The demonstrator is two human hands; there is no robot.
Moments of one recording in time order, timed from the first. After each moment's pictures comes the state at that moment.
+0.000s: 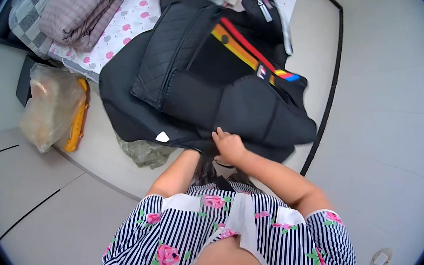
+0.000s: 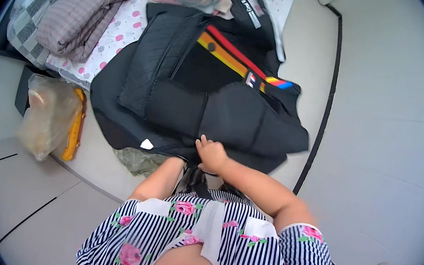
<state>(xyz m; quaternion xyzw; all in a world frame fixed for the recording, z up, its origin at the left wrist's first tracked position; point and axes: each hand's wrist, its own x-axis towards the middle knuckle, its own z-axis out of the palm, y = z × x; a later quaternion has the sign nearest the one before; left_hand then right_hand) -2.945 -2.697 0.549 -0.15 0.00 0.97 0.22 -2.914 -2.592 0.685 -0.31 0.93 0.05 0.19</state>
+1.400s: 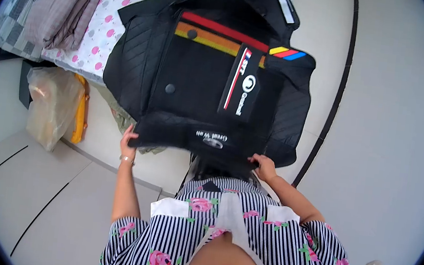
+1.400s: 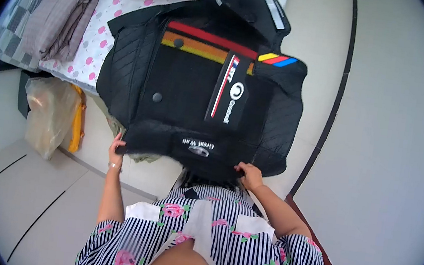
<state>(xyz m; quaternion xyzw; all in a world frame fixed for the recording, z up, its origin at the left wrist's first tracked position) -2.915 -2.835 0.545 -0.15 0.85 0.51 -0.03 -2.896 -2.288 0.564 -0.08 0.89 -0.35 0.27</state>
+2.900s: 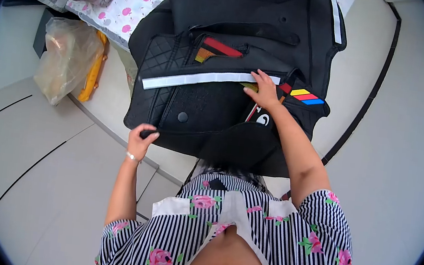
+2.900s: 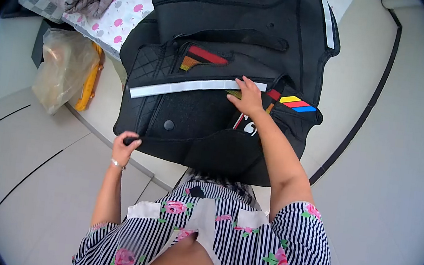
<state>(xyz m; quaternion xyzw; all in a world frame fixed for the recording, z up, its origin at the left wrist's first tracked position) -2.892 -2.778 0.690 -0.22 0.85 0.47 0.06 -3.134 -2.427 0.532 -0.23 0.93 -0.24 0.14</state>
